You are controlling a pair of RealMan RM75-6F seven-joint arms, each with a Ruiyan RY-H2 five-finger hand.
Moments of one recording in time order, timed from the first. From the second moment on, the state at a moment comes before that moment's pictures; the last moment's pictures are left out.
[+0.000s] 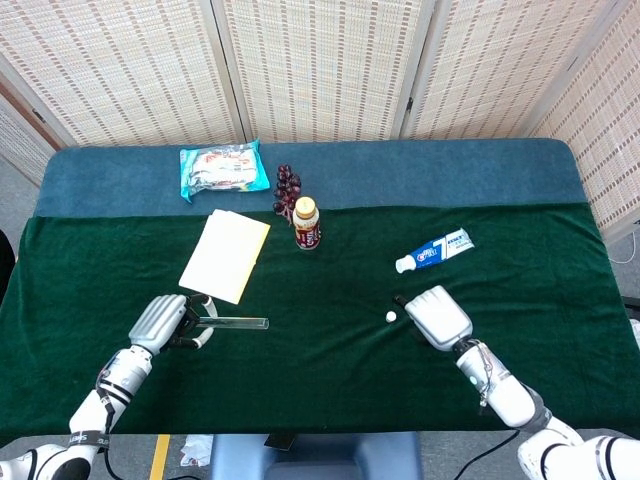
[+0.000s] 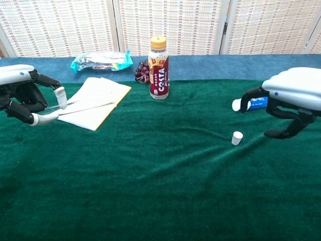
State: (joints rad) left arm -0.53 -1.25 -0.12 -1.82 1.19 1.02 -0.01; right arm 0.61 -1.28 0.02 -1.71 -1.30 1.01 -0.53
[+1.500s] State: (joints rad) left arm -0.53 -1.26 -0.12 -1.77 1.18 0.99 -0.05; right arm 0.72 -1.45 0.05 -1.57 -1.12 0.90 -0.67
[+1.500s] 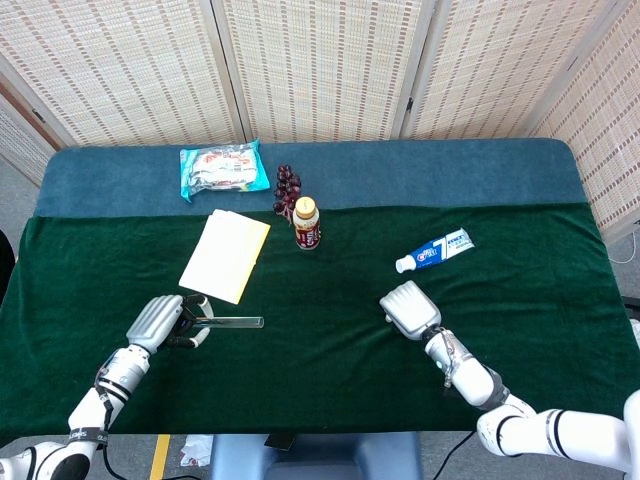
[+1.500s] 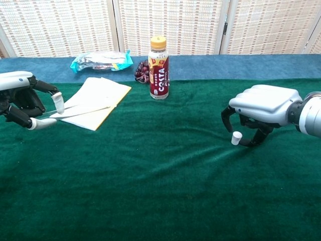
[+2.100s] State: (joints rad) left arm -0.53 -1.26 -0.12 -1.76 1.18 0.98 -0.06; right arm 0.75 -1.45 0.04 -1.57 -1.06 0.91 -0.71
